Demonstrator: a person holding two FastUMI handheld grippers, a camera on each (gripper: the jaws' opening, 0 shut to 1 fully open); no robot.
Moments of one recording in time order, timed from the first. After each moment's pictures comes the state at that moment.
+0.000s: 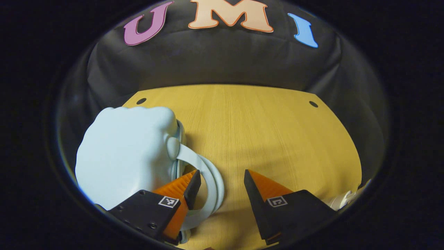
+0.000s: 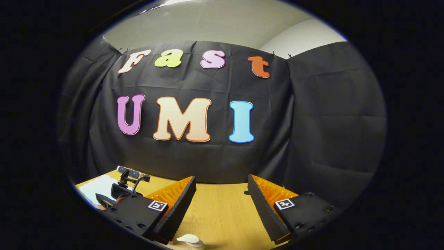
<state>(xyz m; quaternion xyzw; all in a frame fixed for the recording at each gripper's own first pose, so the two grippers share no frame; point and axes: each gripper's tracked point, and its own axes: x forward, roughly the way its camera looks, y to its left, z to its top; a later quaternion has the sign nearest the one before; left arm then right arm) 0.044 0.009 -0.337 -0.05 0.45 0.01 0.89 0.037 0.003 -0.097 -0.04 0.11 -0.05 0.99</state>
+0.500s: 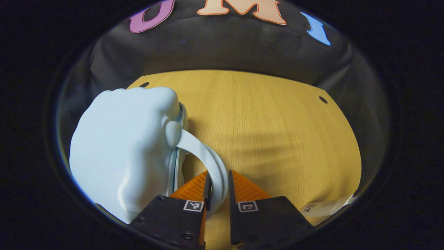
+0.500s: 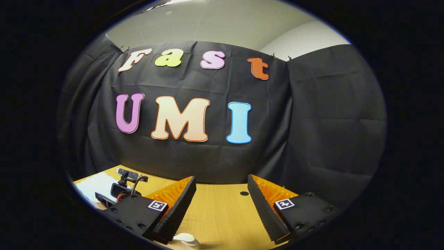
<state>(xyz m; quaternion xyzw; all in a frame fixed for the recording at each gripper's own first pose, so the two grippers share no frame) 0.037 0.010 -0.348 -0.07 0.49 0.01 0.87 0.034 -0.001 -0.096 -0.05 0.10 -0.06 0.99</state>
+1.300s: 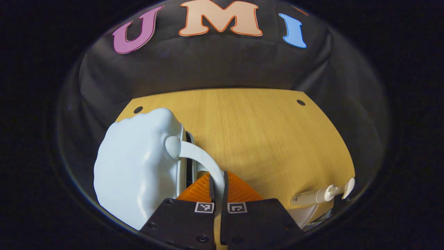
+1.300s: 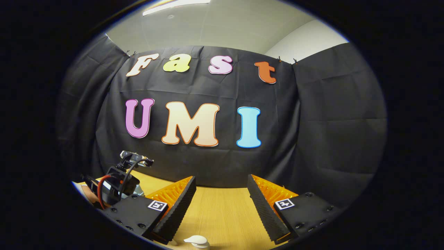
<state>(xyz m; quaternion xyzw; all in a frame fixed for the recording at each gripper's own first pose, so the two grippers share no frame) 0.036 0.019 -0.264 -0.05 0.45 -0.05 0.89 0.029 0.031 -0.090 -0.04 0.08 -0.02 1.00</state>
